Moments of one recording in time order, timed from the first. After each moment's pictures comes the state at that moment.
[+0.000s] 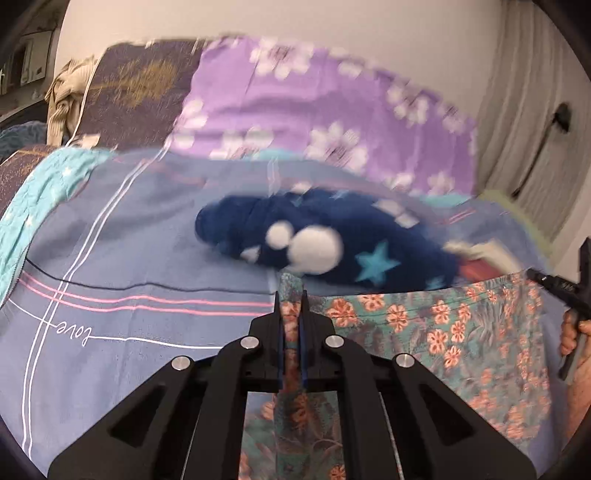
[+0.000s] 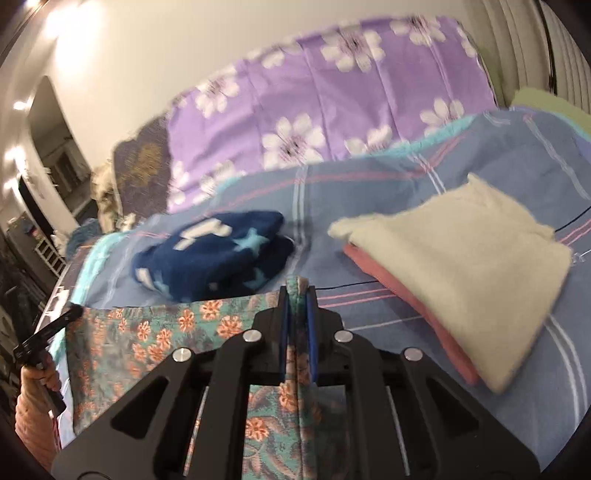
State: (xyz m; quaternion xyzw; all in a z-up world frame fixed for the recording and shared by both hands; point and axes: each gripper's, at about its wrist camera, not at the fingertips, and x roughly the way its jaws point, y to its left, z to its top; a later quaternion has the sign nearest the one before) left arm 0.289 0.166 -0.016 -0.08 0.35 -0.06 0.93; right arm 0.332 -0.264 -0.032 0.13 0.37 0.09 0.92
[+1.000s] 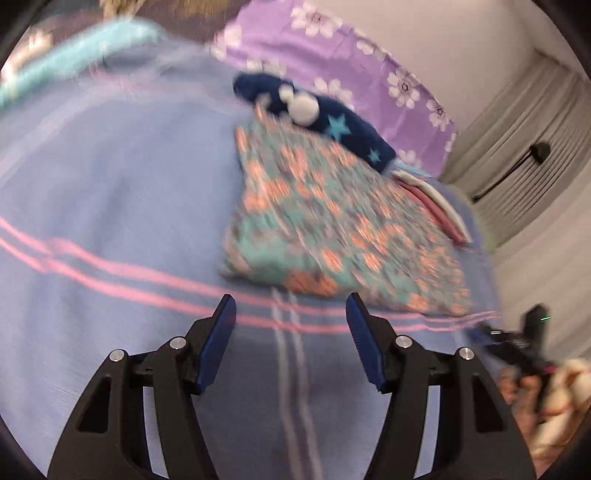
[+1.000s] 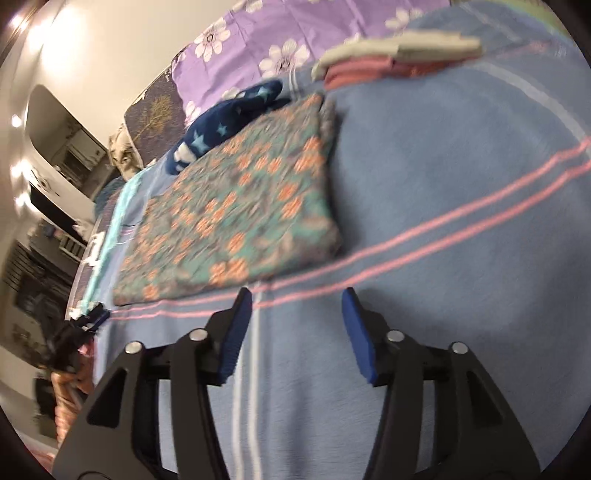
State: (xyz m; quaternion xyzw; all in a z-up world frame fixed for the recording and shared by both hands) left arm 0.026 0.171 -0.087 -0.26 0.41 -0.12 0.87; right arm 0.055 -0.276 -0.103 0.24 0.45 0.15 0.84
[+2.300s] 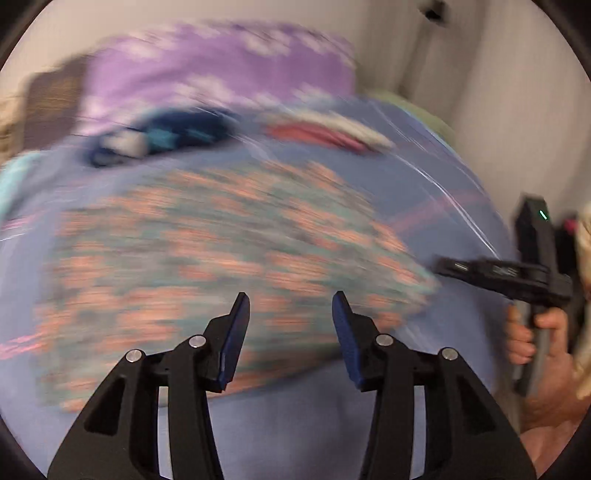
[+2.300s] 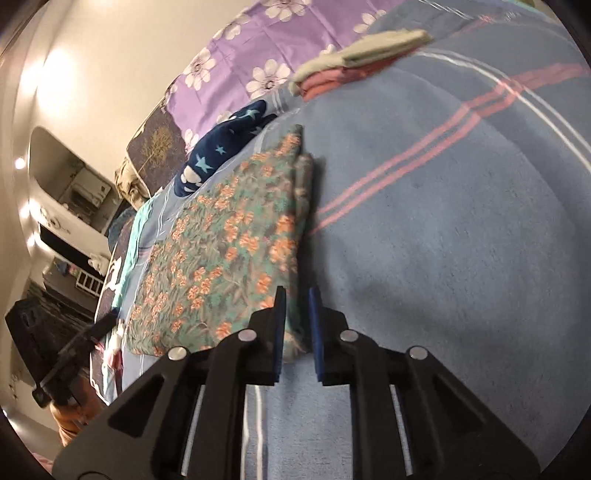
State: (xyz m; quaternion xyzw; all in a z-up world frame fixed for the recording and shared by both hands) left arm -0.015 -0.076 -0.019 0.02 0.41 -0.24 0.88; right arm -0.012 -0.320 -0.095 0.30 0.42 0.11 0.85
